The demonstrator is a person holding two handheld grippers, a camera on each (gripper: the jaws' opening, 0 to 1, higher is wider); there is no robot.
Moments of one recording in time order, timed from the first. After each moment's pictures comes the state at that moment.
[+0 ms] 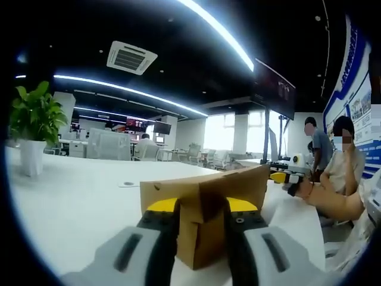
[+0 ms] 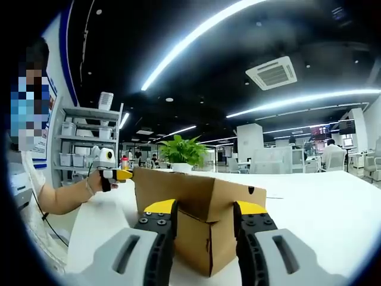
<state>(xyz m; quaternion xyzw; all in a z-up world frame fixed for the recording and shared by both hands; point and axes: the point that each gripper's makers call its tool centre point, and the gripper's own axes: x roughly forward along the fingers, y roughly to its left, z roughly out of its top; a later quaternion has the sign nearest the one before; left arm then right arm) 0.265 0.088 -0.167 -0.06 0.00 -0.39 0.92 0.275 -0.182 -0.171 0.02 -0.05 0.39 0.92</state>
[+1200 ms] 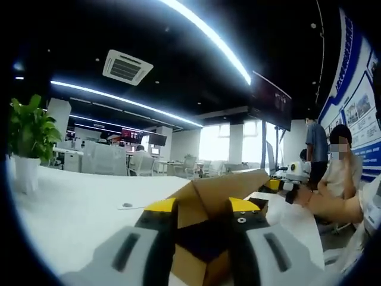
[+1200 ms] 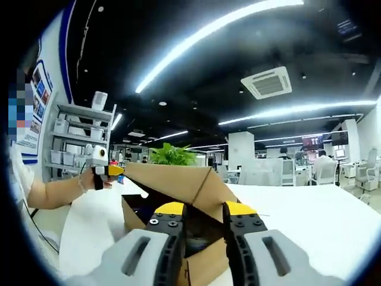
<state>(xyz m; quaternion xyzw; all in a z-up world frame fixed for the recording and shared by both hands) 0.279 0.084 -0.124 -0.07 -0.04 -0.41 0.91 0.300 -0.186 -0.137 -0.01 -0.07 0.35 0.94</state>
